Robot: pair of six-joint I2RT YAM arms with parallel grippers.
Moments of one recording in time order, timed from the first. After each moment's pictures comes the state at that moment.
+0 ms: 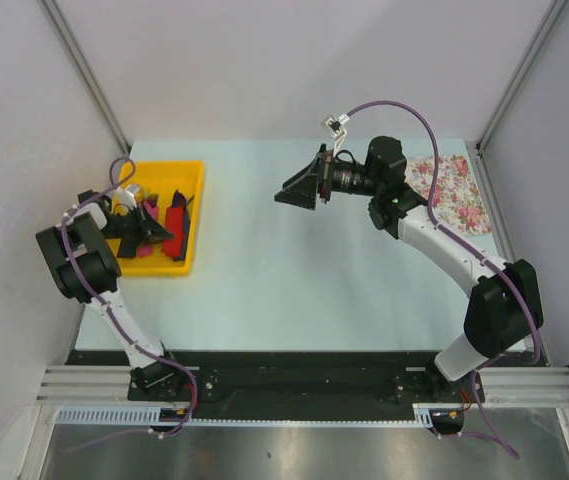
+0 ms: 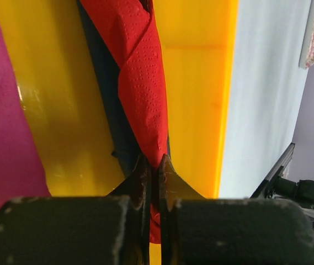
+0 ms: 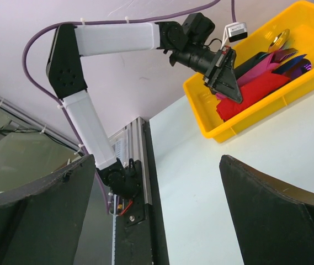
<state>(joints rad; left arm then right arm) 0.49 2.02 1.35 -0.70 0.94 0.18 0.51 1.57 1.30 0.34 -0.89 0.66</state>
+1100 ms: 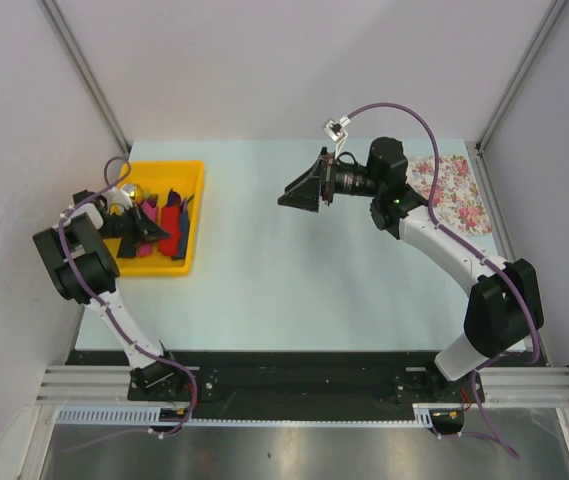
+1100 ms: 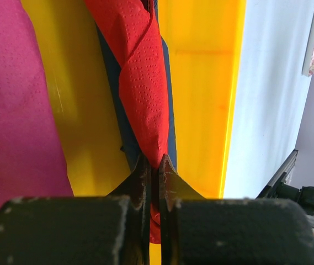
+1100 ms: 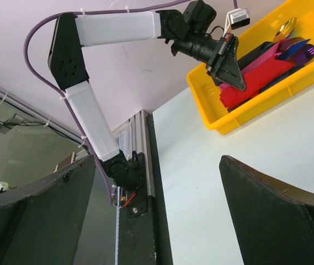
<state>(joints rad) 0.51 2.03 1.37 -0.67 0.92 0.17 0.50 1.57 1.28 0.33 -0.93 0.66</state>
